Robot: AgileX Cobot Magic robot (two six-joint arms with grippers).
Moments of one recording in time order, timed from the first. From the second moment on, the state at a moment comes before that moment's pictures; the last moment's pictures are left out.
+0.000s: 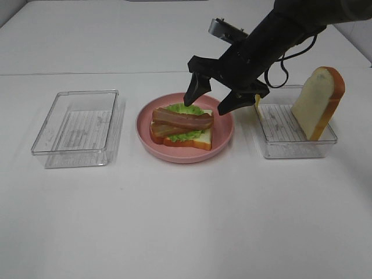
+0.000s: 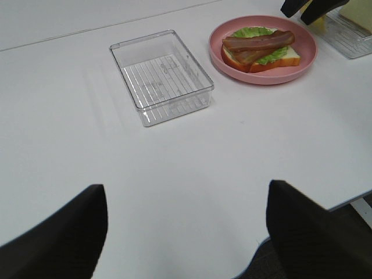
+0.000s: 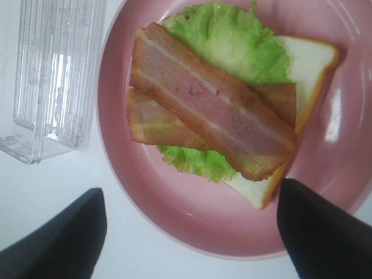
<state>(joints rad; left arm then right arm) -0.30 -0.01 -0.50 -0.05 1.05 0.02 0.33 2.09 -1.54 0.66 0.80 -0.24</state>
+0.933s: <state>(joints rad) -0.30 -0.01 -0.50 -0.05 1.05 0.02 0.33 2.11 -1.97 0.04 1.15 0.08</state>
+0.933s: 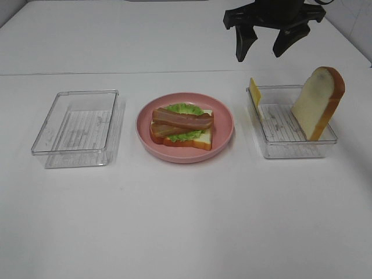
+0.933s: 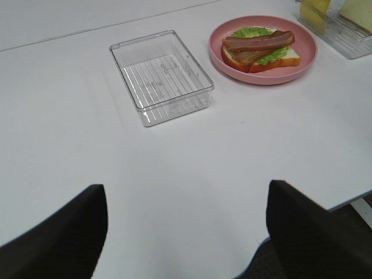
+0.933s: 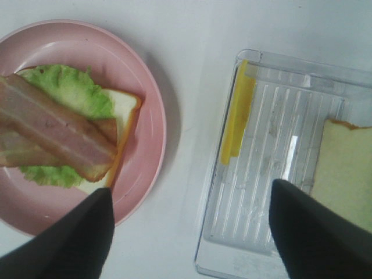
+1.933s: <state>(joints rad) -0.30 -0.01 -0.50 -0.05 1.05 0.02 0.33 2.36 -2.03 -0.12 1.05 0.08</state>
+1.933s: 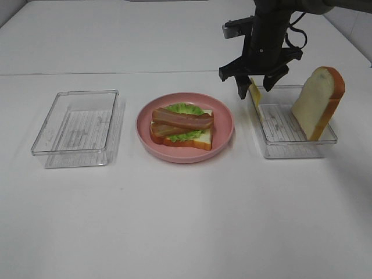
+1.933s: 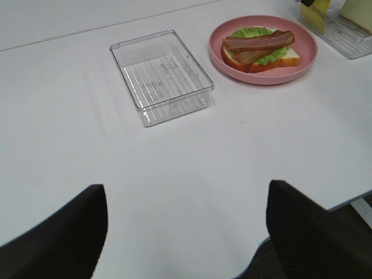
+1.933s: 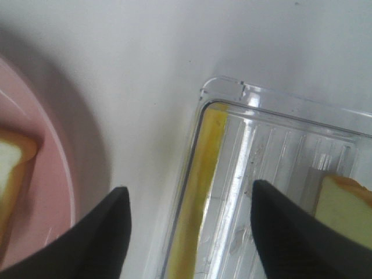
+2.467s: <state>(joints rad) -0.30 -0.01 -0.50 -0.05 1.05 0.02 0.33 2.37 -2.03 -0.14 1.05 0.08</state>
